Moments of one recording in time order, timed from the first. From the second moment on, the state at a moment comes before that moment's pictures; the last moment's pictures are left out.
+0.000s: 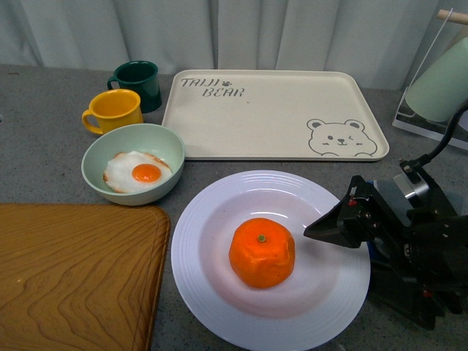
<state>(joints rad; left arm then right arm) 0.00 0.00 0.02 0.00 0.00 -0.01 0.21 1.98 0.59 0.40 -0.56 0.80</state>
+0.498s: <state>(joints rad) 0.00 0.00 0.02 0.00 0.00 0.00 0.20 2.04 0.68 0.19 -0.49 0.79</state>
